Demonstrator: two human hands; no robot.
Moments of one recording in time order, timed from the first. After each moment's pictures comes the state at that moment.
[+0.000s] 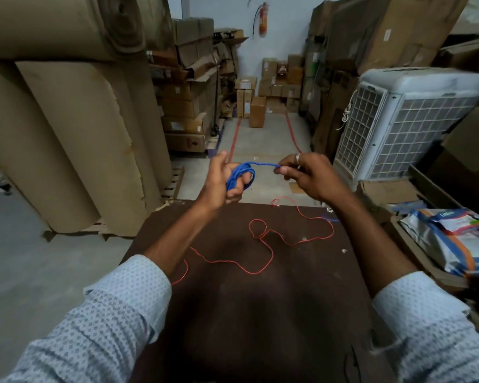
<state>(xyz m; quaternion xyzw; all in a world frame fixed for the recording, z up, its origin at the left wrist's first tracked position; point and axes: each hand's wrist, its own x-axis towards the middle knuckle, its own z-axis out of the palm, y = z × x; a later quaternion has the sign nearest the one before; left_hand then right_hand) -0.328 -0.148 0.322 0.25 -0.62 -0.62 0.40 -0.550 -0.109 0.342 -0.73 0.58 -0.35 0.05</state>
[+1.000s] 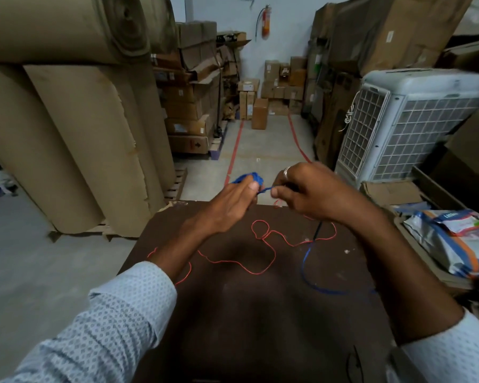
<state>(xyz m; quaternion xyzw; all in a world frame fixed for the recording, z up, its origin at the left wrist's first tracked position) -0.316 -0.123 0.308 0.28 -0.85 -0.30 0.33 -0.504 -0.039 0.385 -0.79 0.58 -0.18 0.01</state>
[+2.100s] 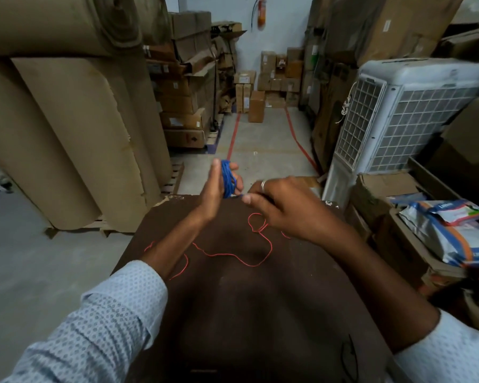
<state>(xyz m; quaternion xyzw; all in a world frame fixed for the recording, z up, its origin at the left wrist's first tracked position) -0.324 -0.142 0.286 0.31 -0.61 -0.54 0.48 -0.477 -0.023 0.347 -0.81 0.52 -0.28 0.02</state>
